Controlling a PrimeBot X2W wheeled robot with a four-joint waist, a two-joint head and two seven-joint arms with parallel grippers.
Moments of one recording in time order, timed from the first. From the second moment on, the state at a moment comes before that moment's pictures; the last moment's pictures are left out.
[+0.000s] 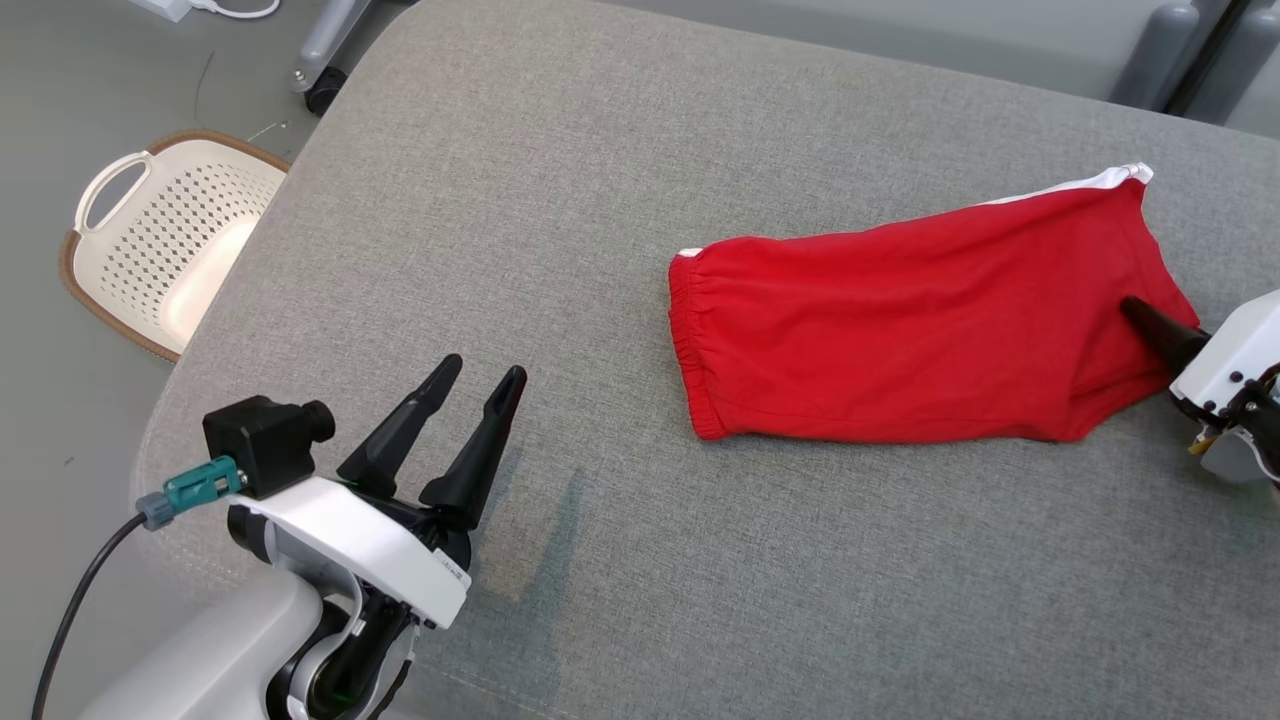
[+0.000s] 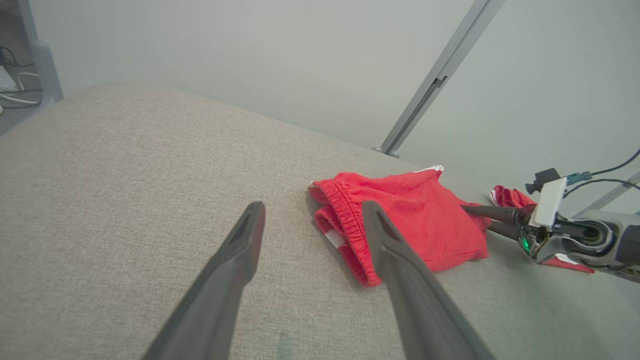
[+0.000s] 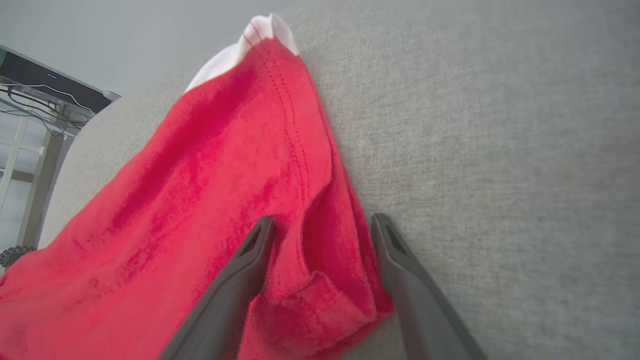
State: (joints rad) left arm -0.49 0.56 -0.88 0.04 -1.19 0.10 -0.26; right arm -0.96 -0.50 1.10 1.11 1.68 0.13 0.11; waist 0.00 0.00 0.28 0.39
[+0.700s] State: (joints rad) left arm -0.44 0.53 -0.88 0.08 -1.18 0.08 -0.26; right arm -0.92 -0.45 1.04 1.09 1.68 0.13 0.03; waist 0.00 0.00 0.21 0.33
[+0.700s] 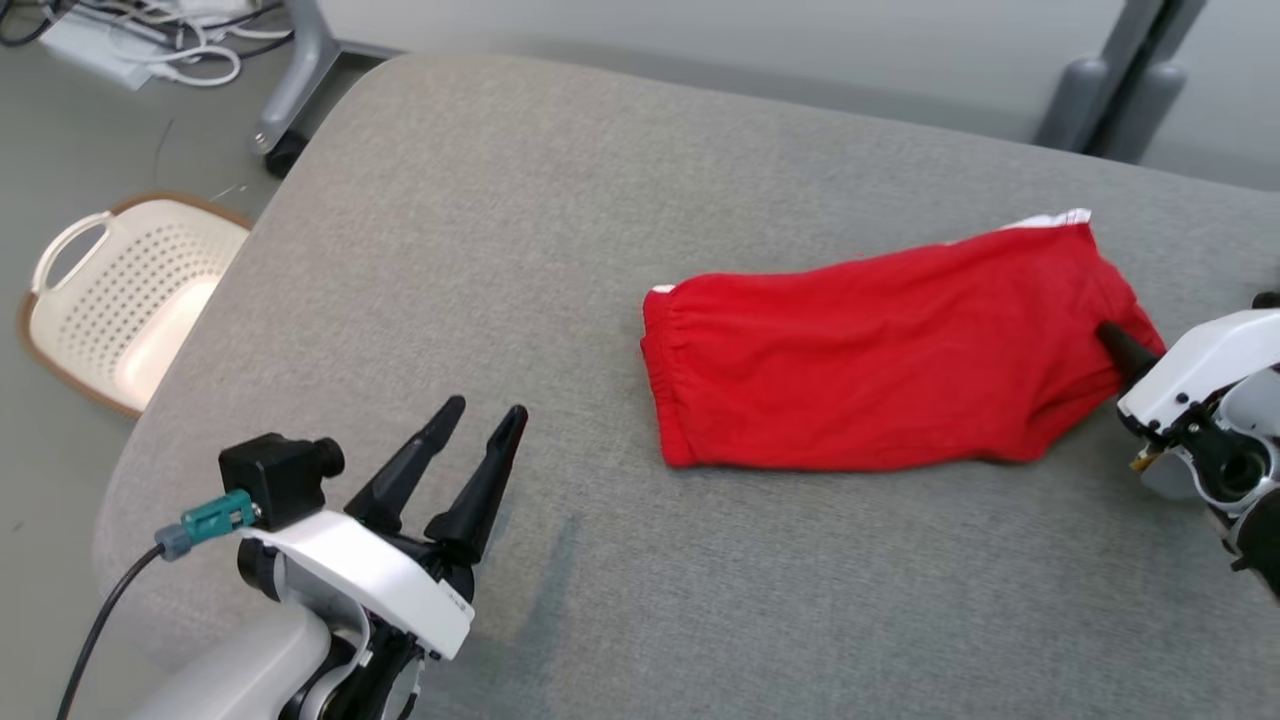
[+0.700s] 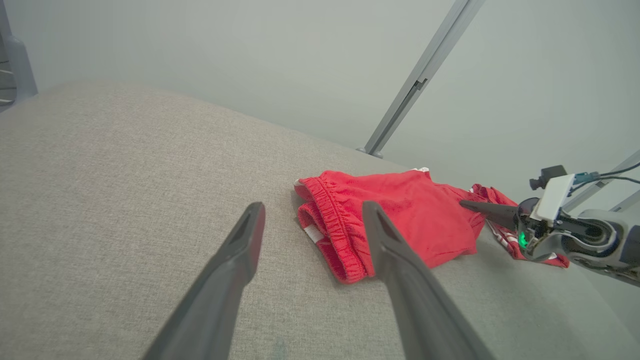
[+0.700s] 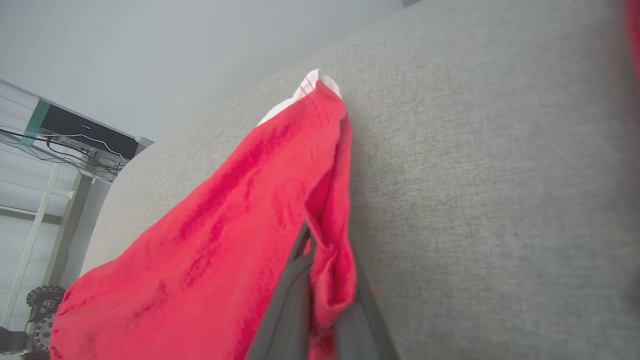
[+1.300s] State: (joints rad) left arm -0.35 0.54 -0.88 0.08 -1.20 0.09 -0.26; right arm -0.68 -0.44 1.00 0.88 1.69 0.13 -0.11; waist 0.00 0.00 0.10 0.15
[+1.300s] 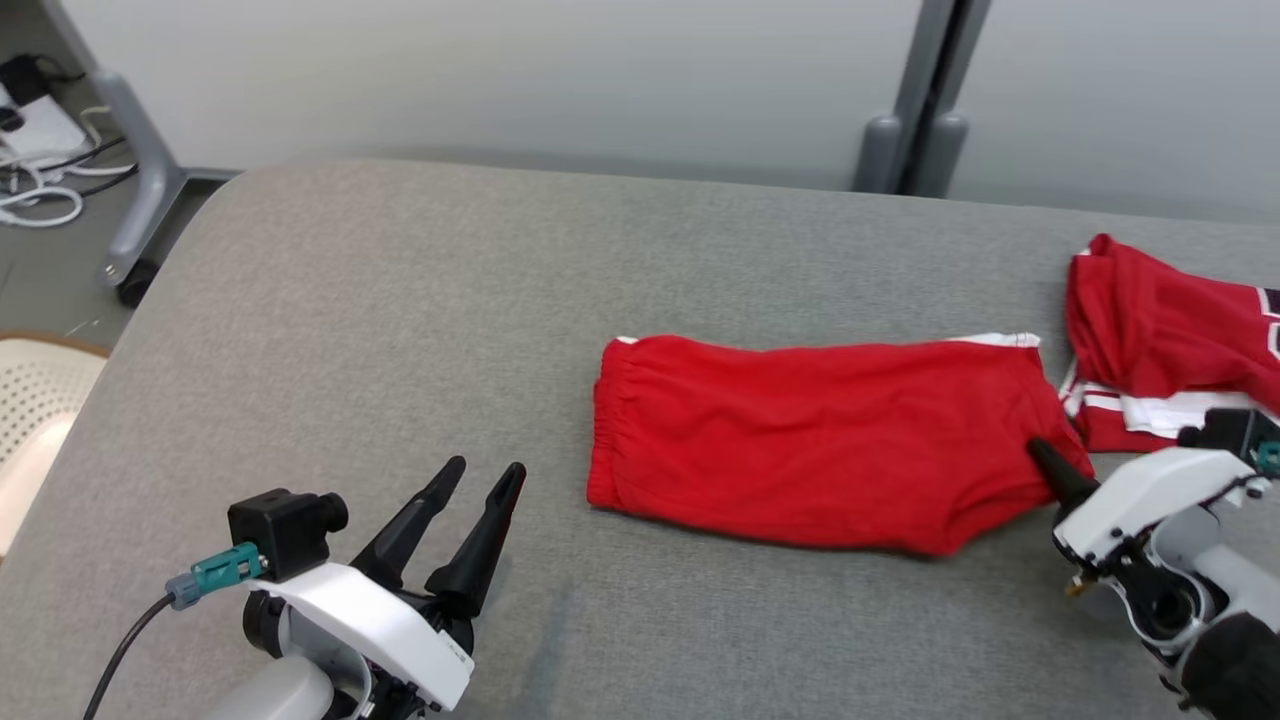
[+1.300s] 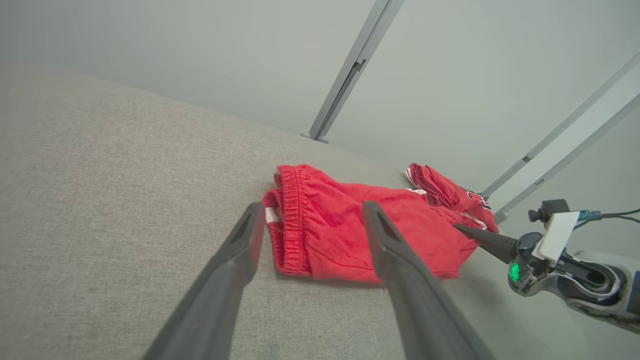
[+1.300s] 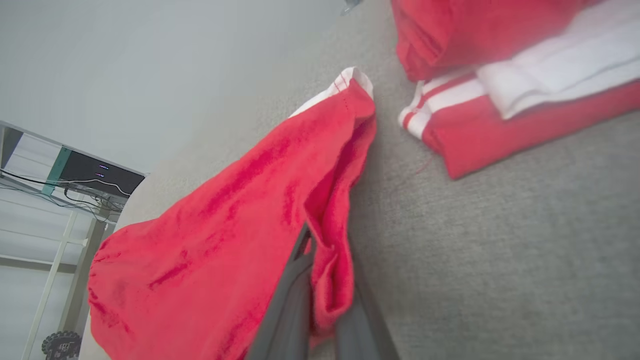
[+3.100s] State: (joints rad) left arm -0.17 0.41 -0.62 0.11 -0.92 0.10 -0.26; right arm -0.28 -0.32 0.30 0.58 0.64 0.13 -0.26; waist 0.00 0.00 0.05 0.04
